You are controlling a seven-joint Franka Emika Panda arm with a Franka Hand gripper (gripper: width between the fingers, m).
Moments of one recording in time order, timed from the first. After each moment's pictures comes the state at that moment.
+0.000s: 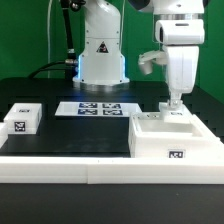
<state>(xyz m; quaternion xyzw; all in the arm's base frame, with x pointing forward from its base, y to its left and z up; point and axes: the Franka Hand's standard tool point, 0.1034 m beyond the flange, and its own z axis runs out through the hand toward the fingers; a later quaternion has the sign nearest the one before) 0.477 0.115 0.058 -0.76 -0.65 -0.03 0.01</state>
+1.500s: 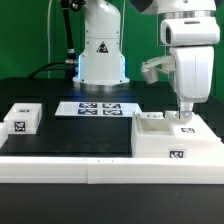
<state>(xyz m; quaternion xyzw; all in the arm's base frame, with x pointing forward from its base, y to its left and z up) 0.568 0.107 0.060 -0.75 -0.66 -0.06 0.00</state>
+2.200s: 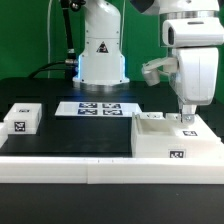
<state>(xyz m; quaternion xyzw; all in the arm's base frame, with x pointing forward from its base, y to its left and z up) 0.574 0.106 0.060 -0.75 -0.66 -0.06 0.00</state>
